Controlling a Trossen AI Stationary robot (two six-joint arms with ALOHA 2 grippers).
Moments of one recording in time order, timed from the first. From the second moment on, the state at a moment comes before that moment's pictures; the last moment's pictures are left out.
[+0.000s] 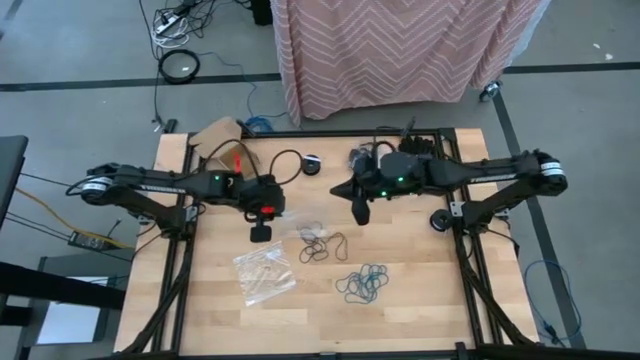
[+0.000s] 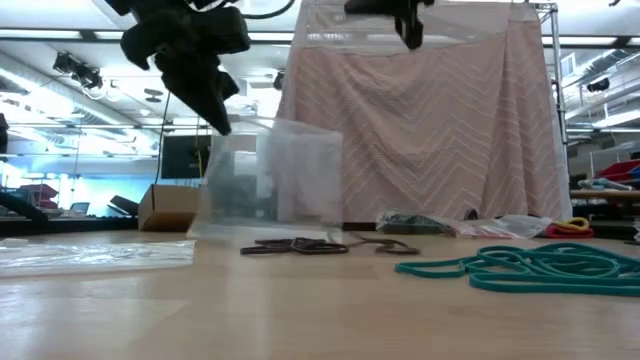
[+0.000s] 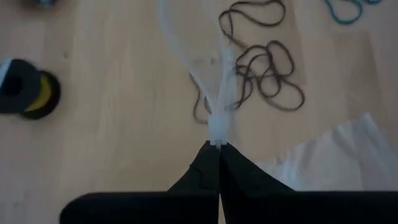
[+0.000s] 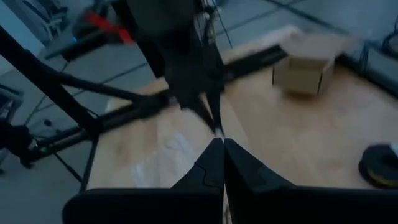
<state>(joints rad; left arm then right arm) 0.03 1.28 0.94 -0.62 -0.01 0.07 0.01 1.31 1.14 -0.16 0.08 0.37</state>
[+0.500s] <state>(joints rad) 0.03 1.17 1.04 -0.89 -0.07 0.05 0.04 1.63 1.05 -0.45 -0.08 0.30</state>
